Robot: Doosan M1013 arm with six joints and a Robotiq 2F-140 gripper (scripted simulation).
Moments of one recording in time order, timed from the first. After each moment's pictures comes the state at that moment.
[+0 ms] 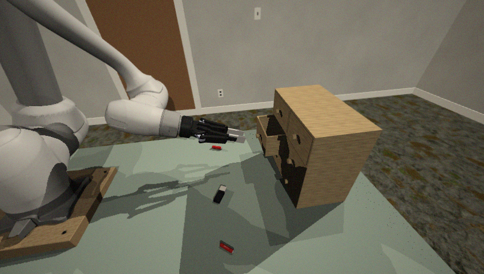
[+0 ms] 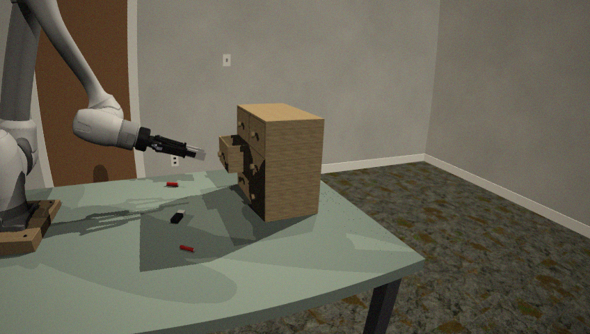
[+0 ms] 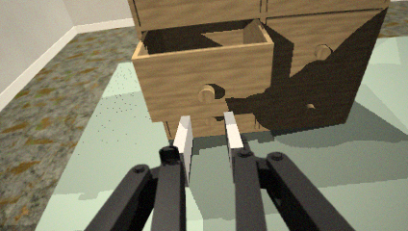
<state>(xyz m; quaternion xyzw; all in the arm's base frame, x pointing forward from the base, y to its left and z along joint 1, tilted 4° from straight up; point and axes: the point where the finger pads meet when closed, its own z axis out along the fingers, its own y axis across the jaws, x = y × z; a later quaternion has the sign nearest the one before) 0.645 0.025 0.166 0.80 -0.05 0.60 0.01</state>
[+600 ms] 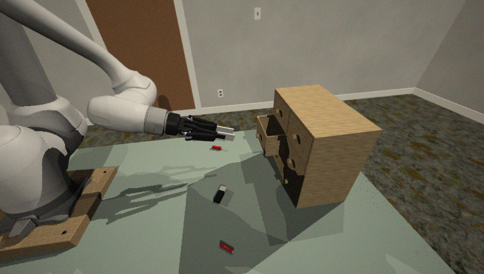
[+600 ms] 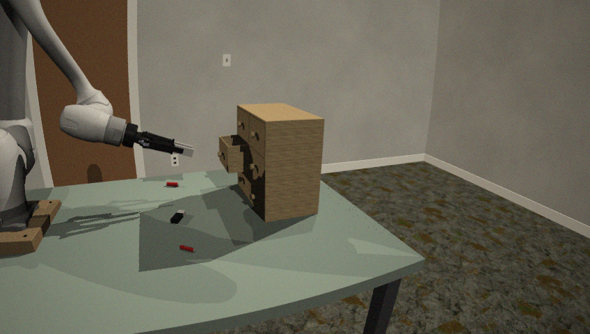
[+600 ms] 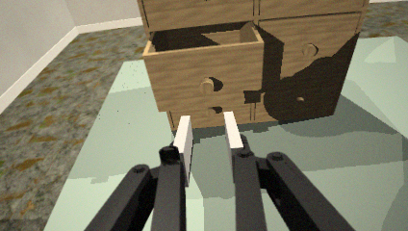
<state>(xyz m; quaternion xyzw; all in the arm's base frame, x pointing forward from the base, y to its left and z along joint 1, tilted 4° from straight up) 0.604 0.028 0.180 0.80 -0.05 0.60 0.01</state>
